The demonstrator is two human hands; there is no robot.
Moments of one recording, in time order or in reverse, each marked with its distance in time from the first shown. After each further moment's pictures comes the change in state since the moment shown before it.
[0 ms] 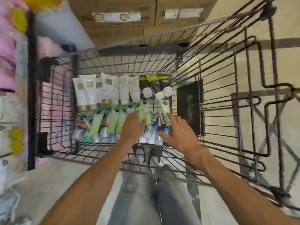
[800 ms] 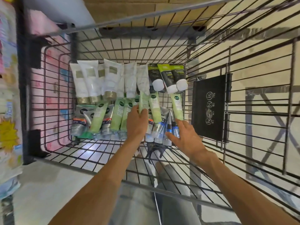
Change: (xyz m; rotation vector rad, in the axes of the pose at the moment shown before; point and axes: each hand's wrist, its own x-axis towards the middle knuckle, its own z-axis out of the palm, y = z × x) left_hand 0.013 -0.007 -0.004 -0.527 0.156 -0.197; right_hand 0.039 0.000 0.051 0.173 -0.163 0.134
